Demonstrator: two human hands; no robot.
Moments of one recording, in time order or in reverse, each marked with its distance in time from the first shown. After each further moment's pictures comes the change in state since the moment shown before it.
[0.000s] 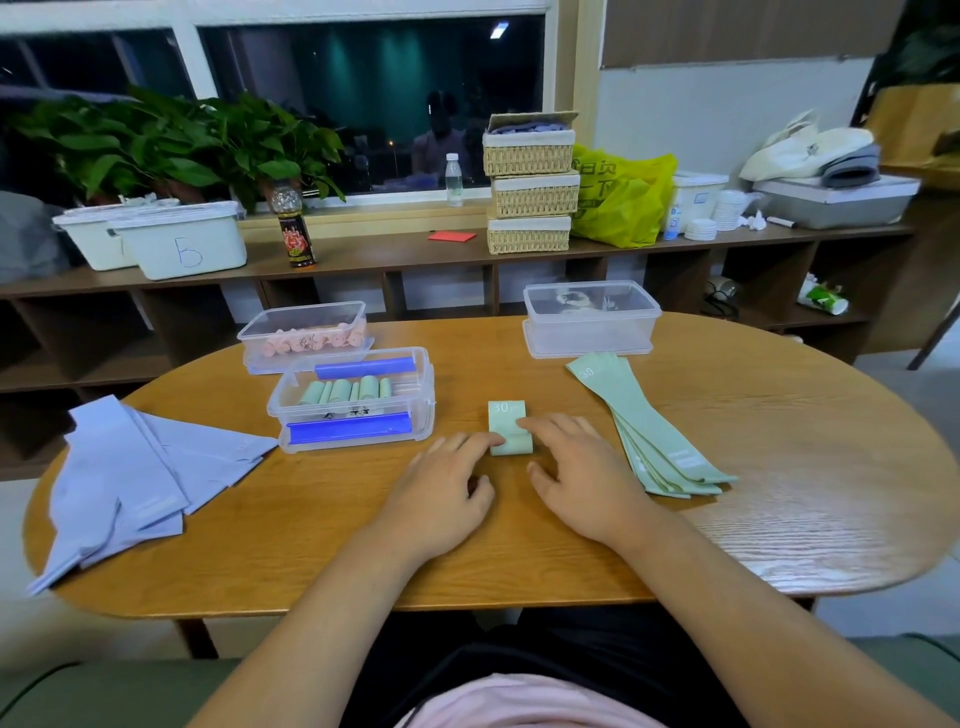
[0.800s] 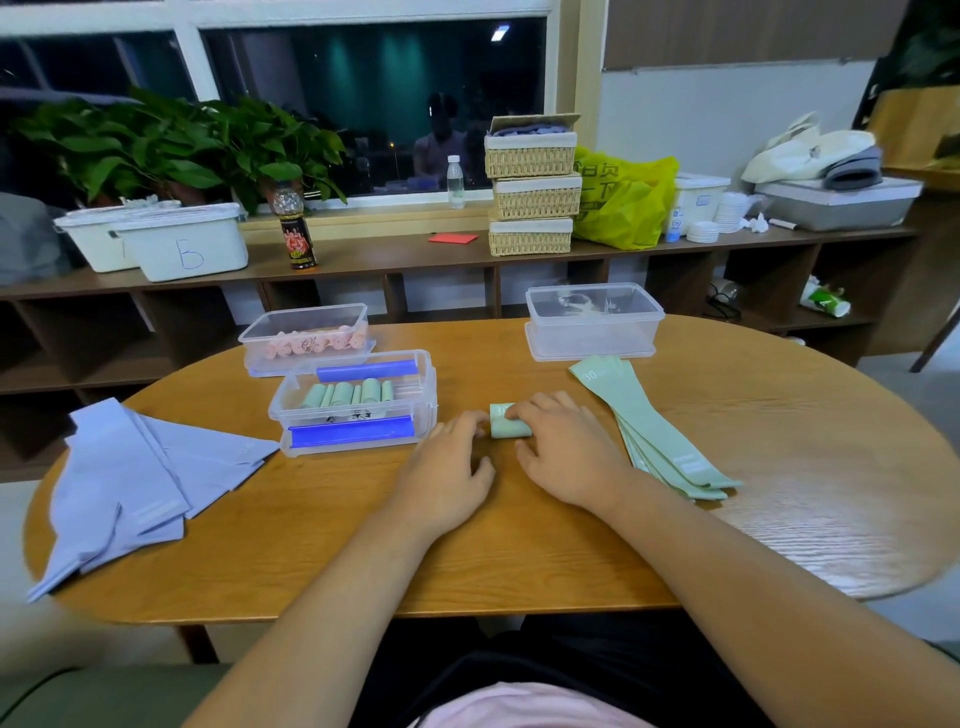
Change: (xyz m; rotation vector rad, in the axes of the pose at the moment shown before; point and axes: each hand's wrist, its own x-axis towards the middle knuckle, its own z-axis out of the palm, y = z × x) left_hand 0.029 -0.015 0.012 -0.107 0.065 -0.105; right_hand 0.047 0.000 0.006 -0.200 -0.009 -0.046
